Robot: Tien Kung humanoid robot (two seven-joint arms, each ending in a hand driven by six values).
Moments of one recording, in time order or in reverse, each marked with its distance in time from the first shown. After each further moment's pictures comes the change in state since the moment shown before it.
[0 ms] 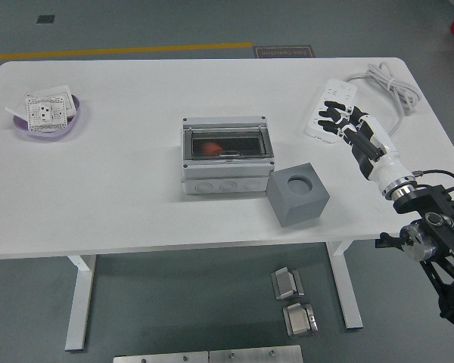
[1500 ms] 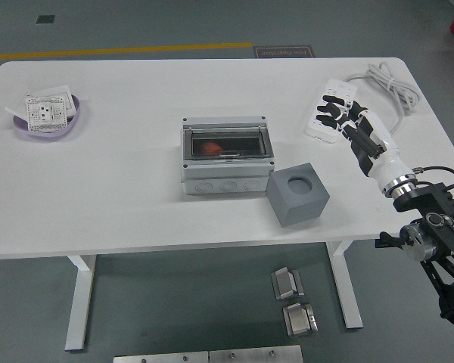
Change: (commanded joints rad) left arm -0.003 -0.017 -0.051 0.001 0.028 0.004 -0.005; right arm -0.012 -0.002 0.013 0.048 -0.028 -0.014 0.007
